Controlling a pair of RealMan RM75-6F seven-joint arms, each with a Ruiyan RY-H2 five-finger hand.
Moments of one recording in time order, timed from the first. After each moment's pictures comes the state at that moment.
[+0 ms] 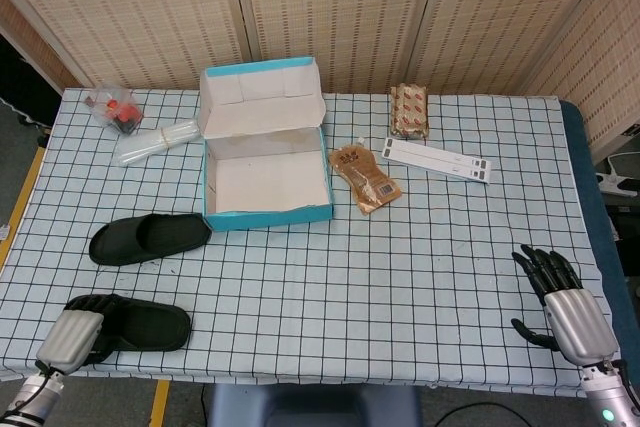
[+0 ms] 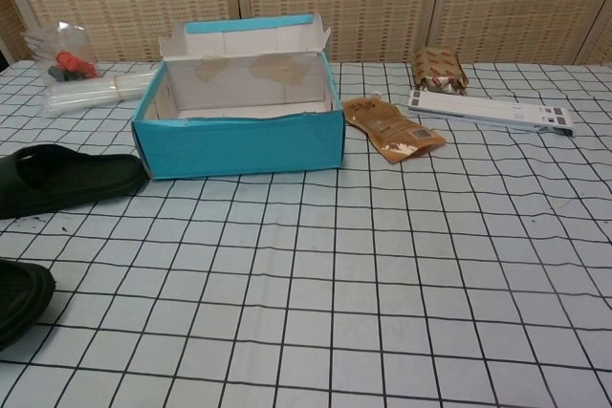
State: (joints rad) left arm -0.17 -1.24 0.10 -1.42 1.54 1.25 0.05; right arm 0.07 -1.05 -0.03 -1.70 -1.65 1.47 0.00
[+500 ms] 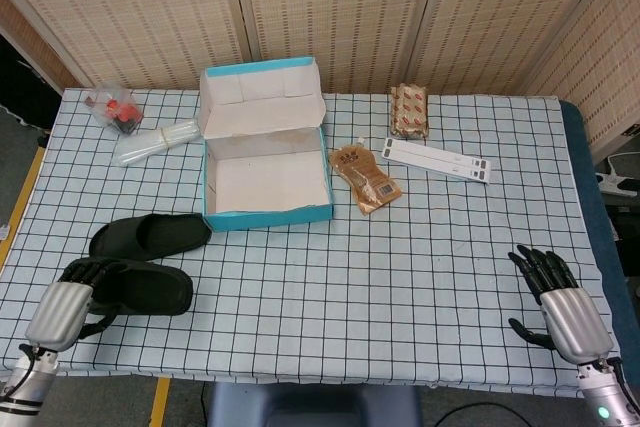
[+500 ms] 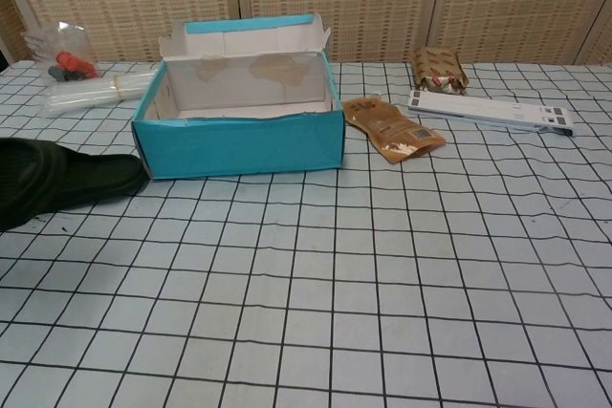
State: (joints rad) left arm -0.20 -1.17 -0.01 -1.60 1.55 1.37 0.03; right arm 0.08 -1.06 -0.03 -1.69 -1.64 1.45 -0.02
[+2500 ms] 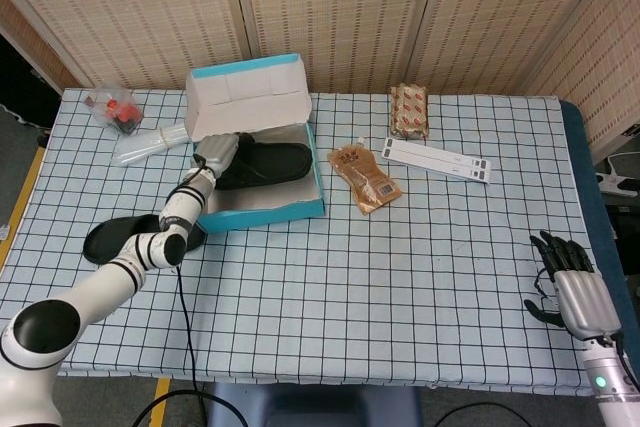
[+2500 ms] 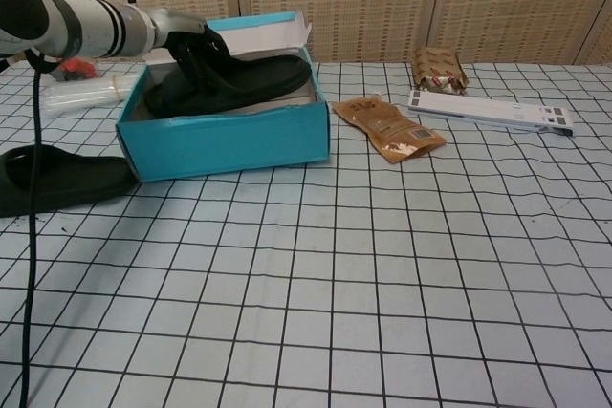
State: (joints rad) left arm -1.21 -1.66 -0.25 -0.72 0.64 0.38 0.15; right arm 0.12 -1.10 0.04 -1.64 -1.41 1.33 -0.07
